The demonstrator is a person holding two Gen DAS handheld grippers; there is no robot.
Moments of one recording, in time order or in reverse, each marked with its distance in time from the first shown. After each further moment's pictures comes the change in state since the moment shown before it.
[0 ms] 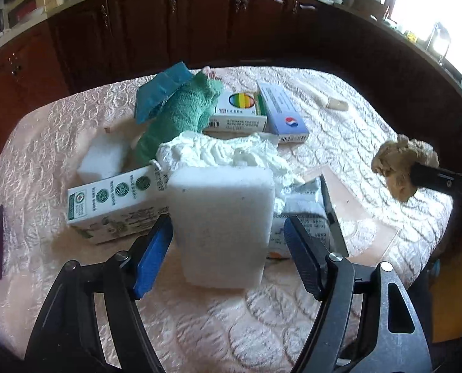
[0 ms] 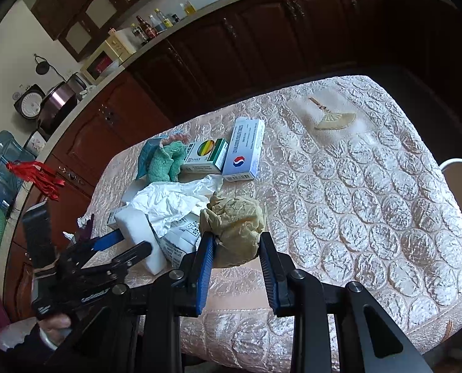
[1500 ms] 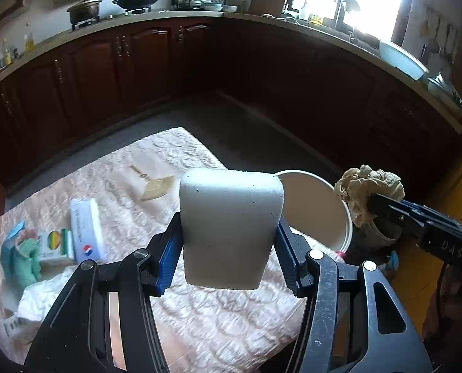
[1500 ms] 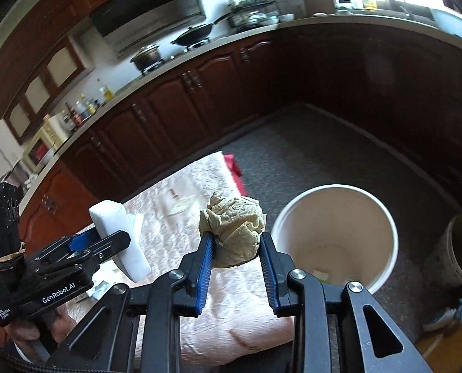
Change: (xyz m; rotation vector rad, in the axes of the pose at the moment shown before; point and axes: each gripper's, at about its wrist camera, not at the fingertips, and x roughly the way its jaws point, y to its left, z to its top) left arm -0.019 -0.258 0.104 0.302 -0.085 -0.255; right arm -0.181 -0.141 -0.010 0.236 -0.317 -0.299
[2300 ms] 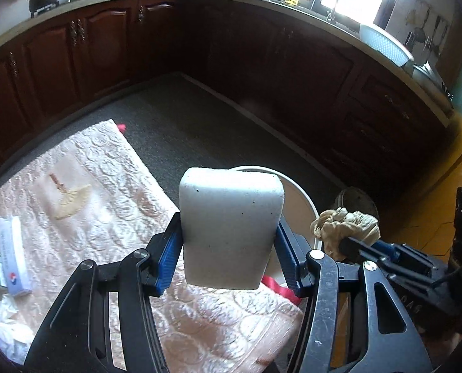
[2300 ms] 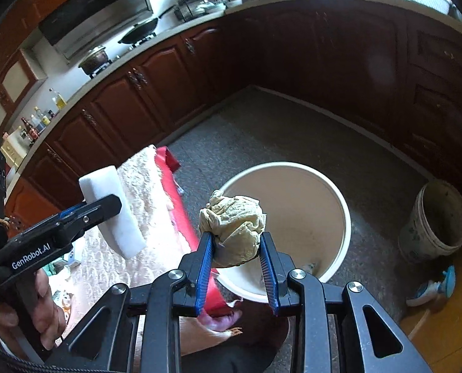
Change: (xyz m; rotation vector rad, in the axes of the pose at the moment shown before) left arm 0.087 -0.072 0.029 0.017 0.093 -0.141; right arm 0.017 -0.085 -0.010 0.118 0.066 -0.161
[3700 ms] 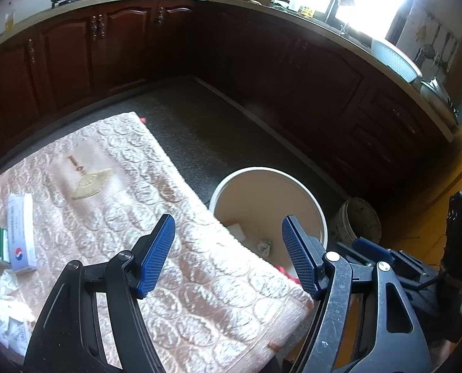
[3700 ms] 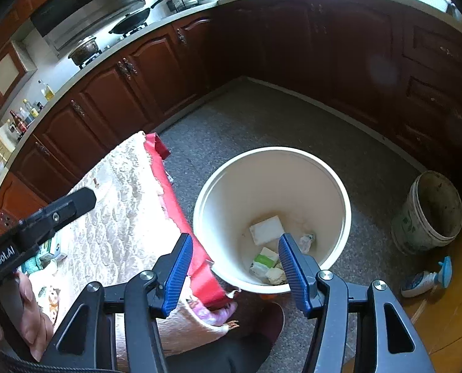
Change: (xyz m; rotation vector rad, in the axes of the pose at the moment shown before) left arm -0.030 0.026 -0.023 -0.075 -0.045 0.033; right arm 0.016 0.017 -0.011 -0.004 0.021 -0.053
